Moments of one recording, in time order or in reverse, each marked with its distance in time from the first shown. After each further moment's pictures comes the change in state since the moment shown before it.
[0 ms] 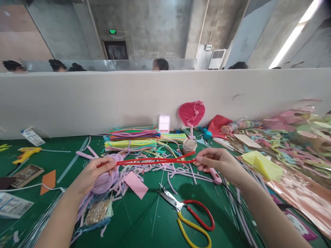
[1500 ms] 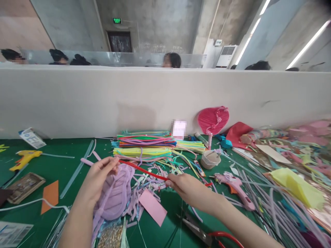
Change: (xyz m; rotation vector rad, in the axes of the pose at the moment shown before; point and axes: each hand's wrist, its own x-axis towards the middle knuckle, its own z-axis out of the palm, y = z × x) left_hand 0.051 -0.032 -0.041 -0.273 0.296 -0.071; right_hand 0.071 0.003 0.137 -1.007 -0.416 -0.231
